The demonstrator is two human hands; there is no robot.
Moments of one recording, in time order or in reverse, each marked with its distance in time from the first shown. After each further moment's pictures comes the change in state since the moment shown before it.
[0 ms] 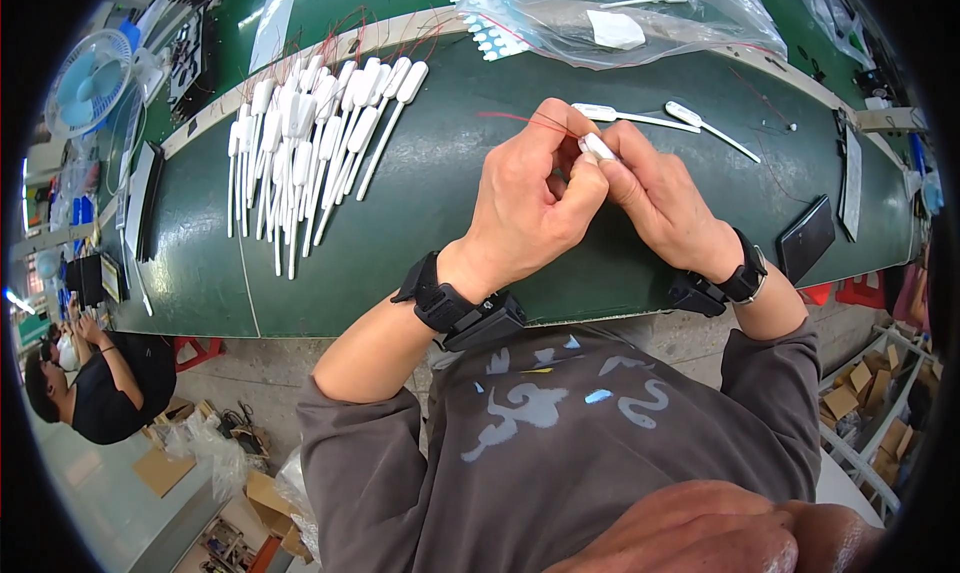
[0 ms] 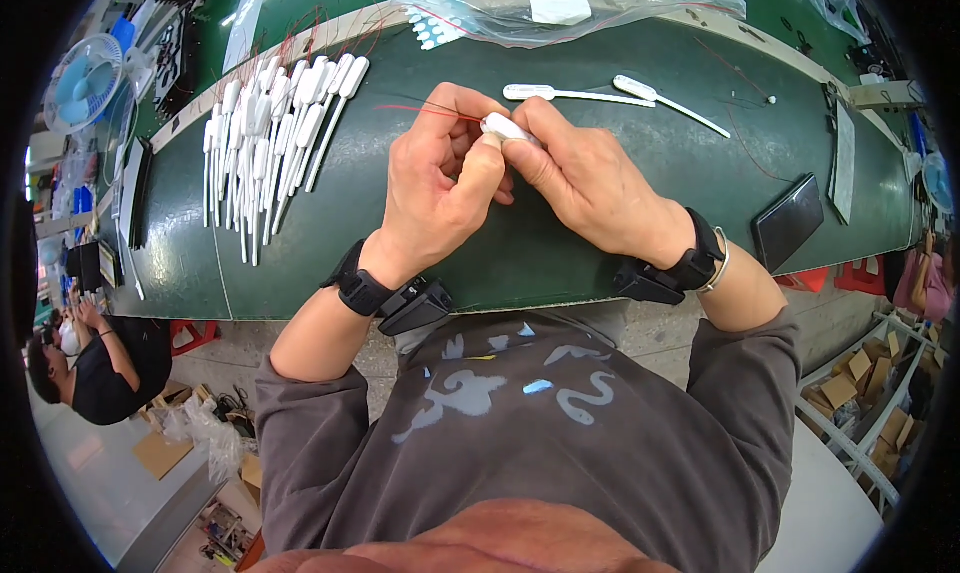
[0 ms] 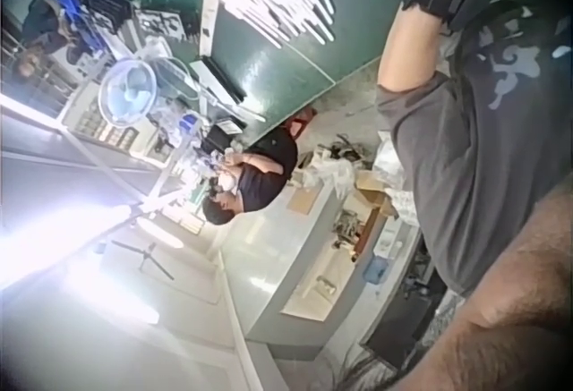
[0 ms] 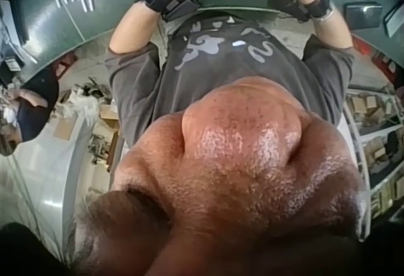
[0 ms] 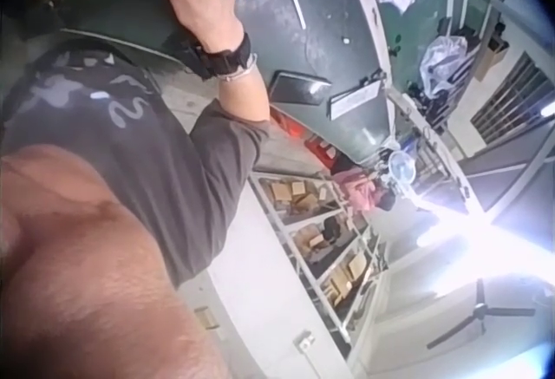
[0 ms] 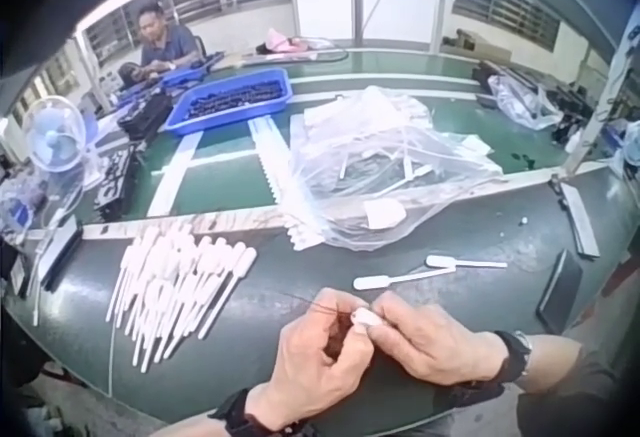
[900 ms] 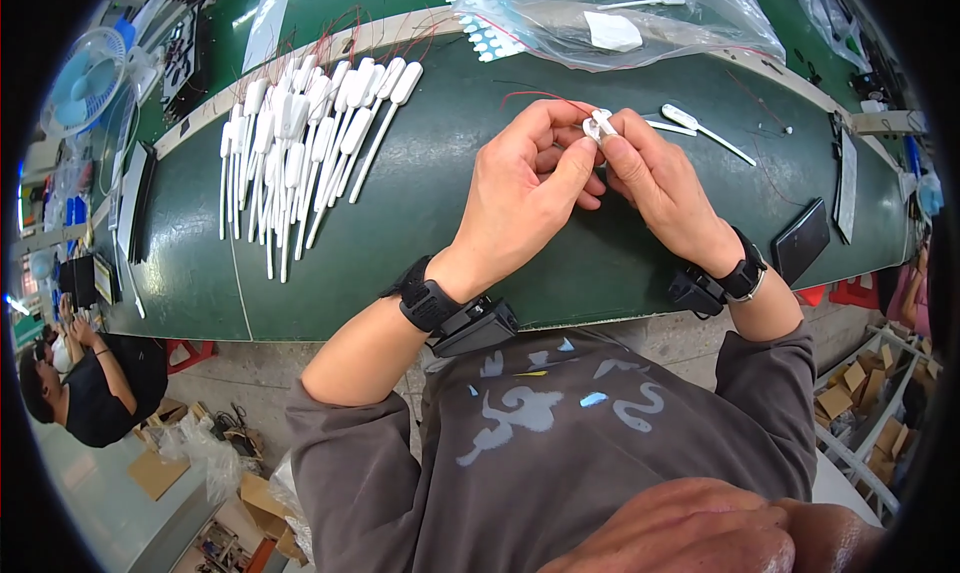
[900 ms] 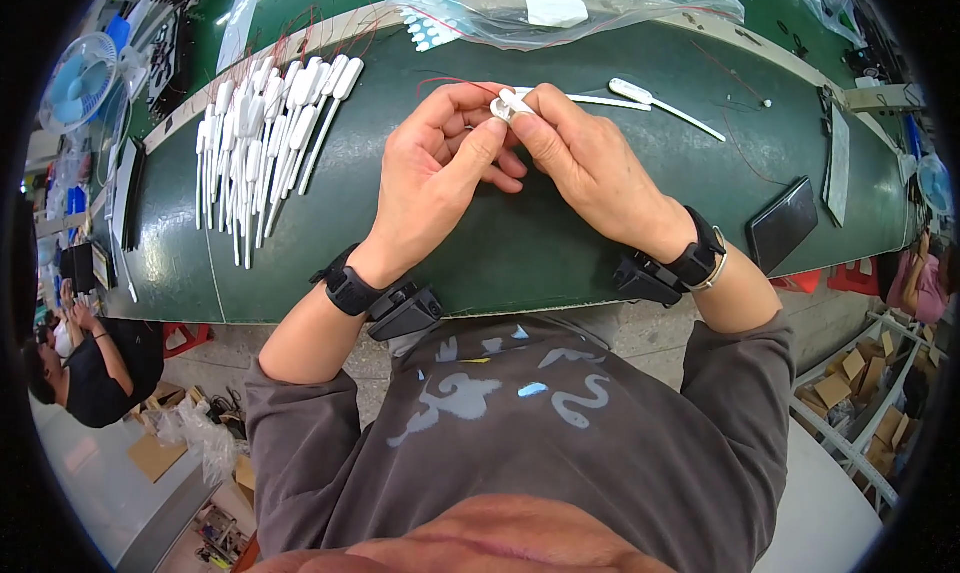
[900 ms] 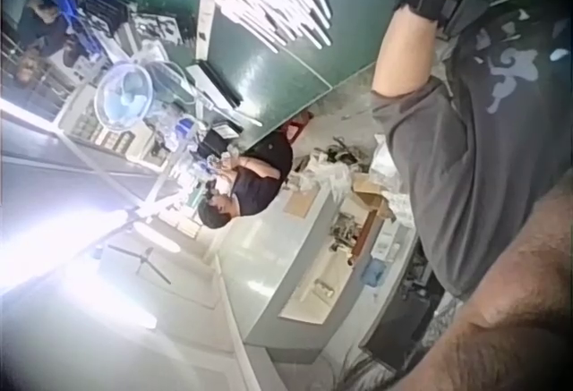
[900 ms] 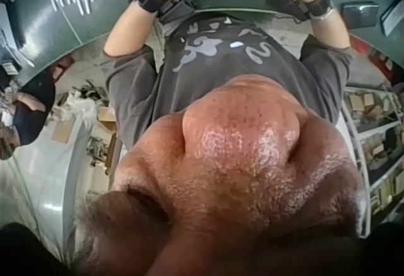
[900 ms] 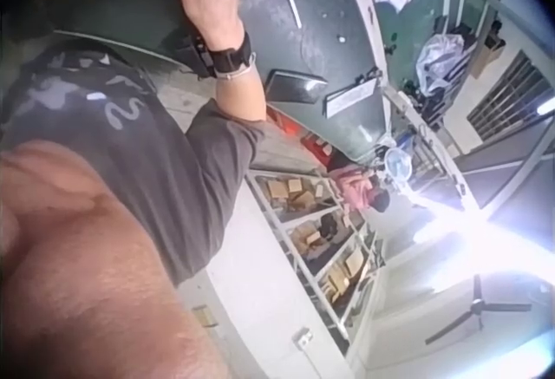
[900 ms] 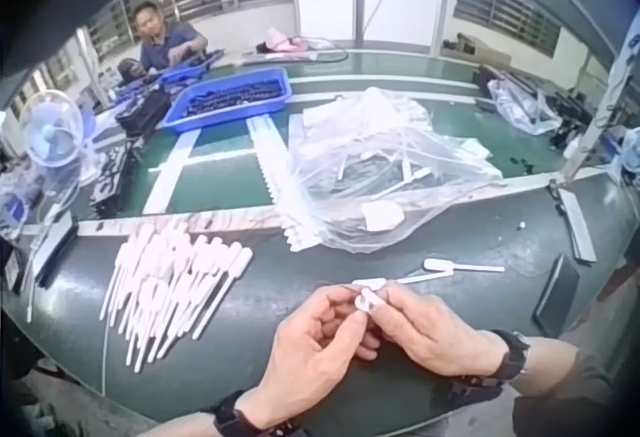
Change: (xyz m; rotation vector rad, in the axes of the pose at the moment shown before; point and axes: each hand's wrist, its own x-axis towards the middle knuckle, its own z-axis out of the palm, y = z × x) left_hand 0.005 0.000 0.000 -0.379 -0.047 -0.213; right_hand 0.006 0.007 0.000 0.044 0.125 0.097
